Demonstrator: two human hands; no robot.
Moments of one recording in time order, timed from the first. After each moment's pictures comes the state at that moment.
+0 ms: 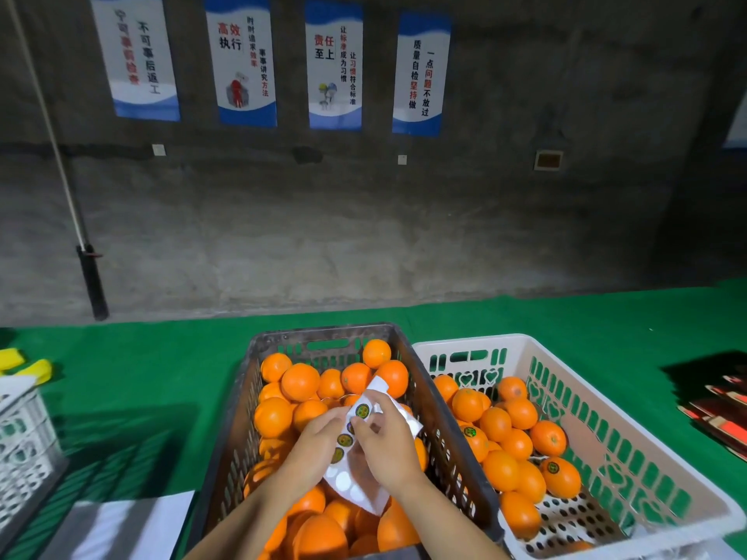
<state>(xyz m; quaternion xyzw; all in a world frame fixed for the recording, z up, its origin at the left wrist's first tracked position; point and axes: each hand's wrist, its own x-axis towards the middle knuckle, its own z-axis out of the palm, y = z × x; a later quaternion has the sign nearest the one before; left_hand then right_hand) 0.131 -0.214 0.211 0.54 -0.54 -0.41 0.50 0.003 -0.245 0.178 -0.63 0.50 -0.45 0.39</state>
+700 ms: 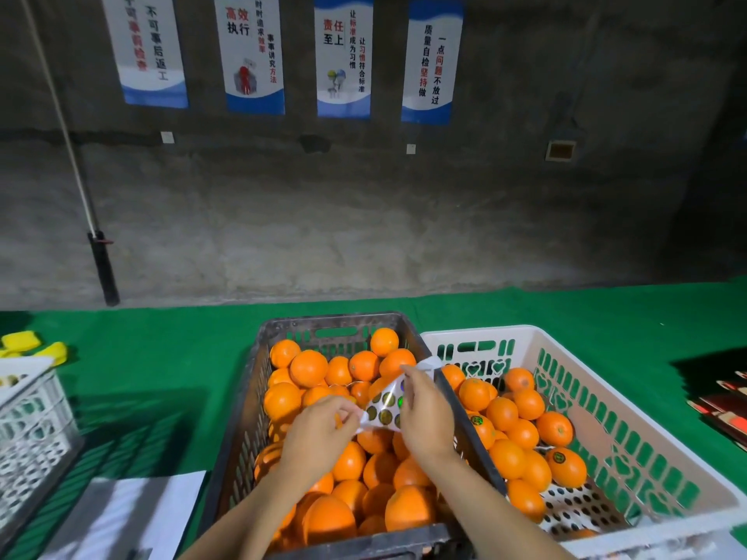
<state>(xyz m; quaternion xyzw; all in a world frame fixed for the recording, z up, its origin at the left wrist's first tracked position) 0.149 -0.220 0.181 0.61 -0.68 -0.15 0.37 -0.029 -0.257 0.189 -0.68 0.57 -0.44 0.12</state>
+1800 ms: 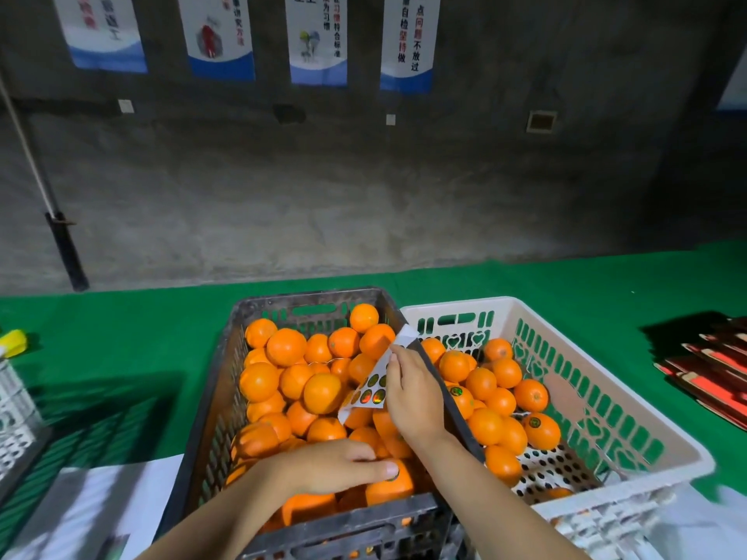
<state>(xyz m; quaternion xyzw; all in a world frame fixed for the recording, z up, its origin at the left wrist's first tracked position) 0.117 -0.203 0.180 0.49 -0.74 -0.46 0.04 -0.042 -0.254 0.180 -0.68 0.56 -0.46 0.10</state>
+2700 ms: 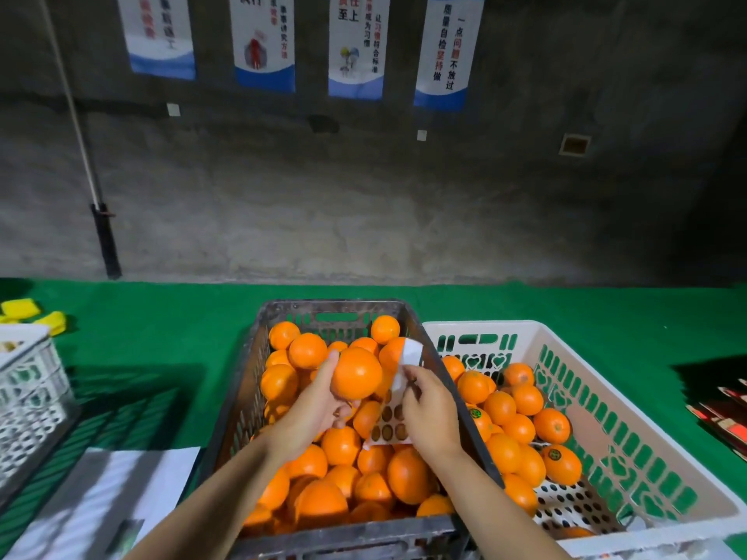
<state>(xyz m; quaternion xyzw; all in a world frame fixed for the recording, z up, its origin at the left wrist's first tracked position) 0.150 -0.242 0.200 0.49 -0.41 -0.63 0.44 -0.045 -0.256 0.180 -0.68 0.55 -0.44 0.20</state>
